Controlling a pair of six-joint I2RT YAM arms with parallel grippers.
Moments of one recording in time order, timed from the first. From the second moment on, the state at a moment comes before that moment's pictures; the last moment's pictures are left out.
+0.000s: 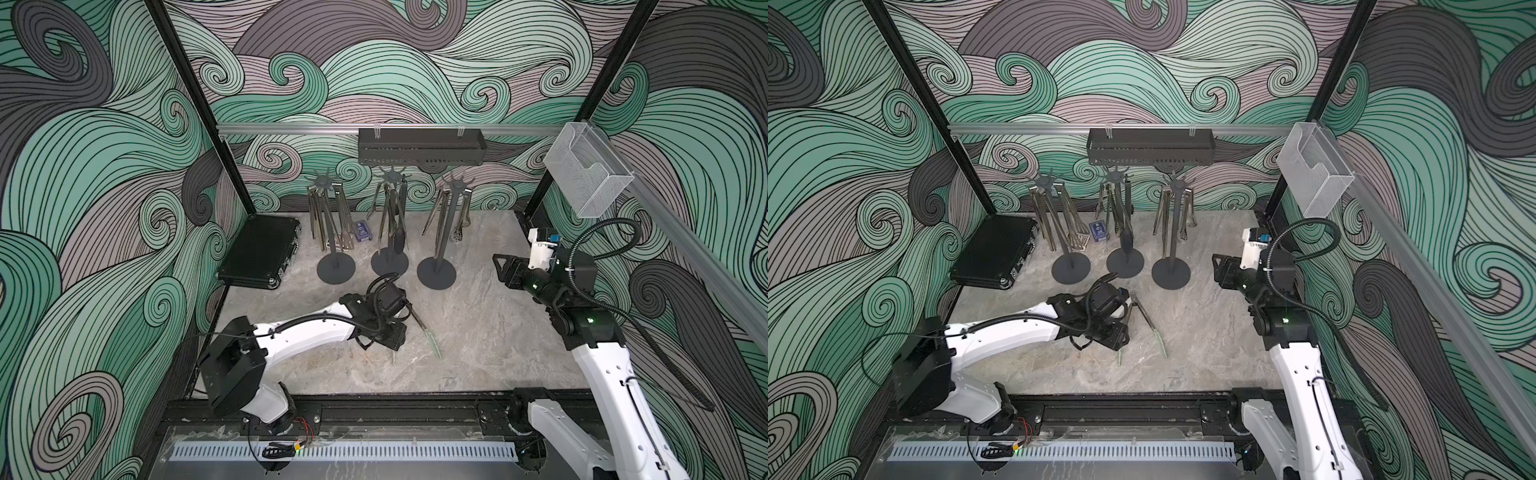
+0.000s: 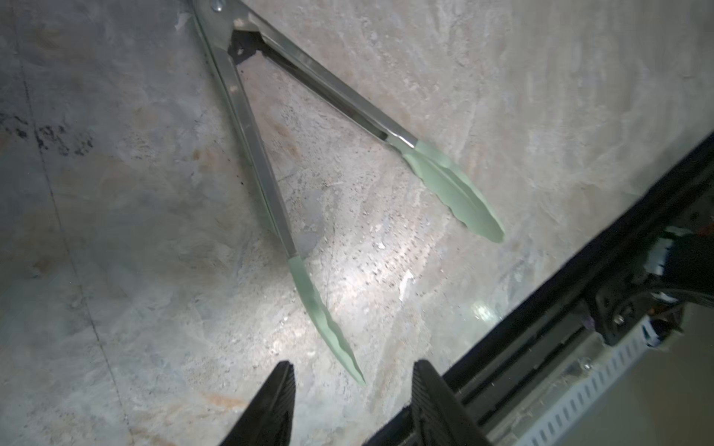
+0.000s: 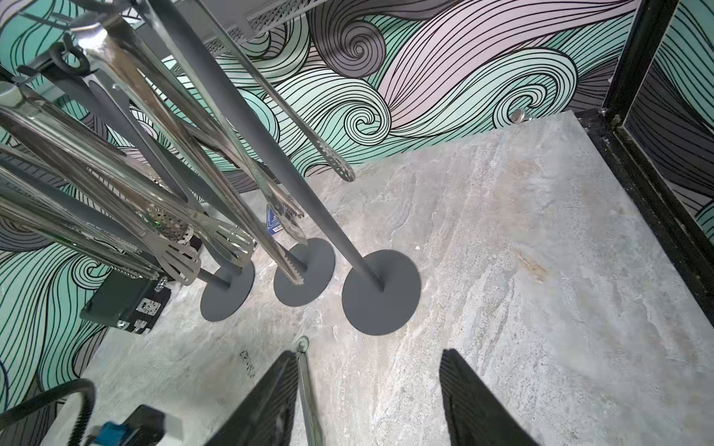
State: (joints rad) left arm -0.95 1.55 1.05 -0.66 0.06 -0.50; right arm 0.04 0.84 0.95 -0.55 -0.23 0.27
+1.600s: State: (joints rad) left arm -1.02 1.59 1.18 -0.80 -0.25 -0.46; right arm 0.04 0.78 0.89 -0.58 -0.21 0.27
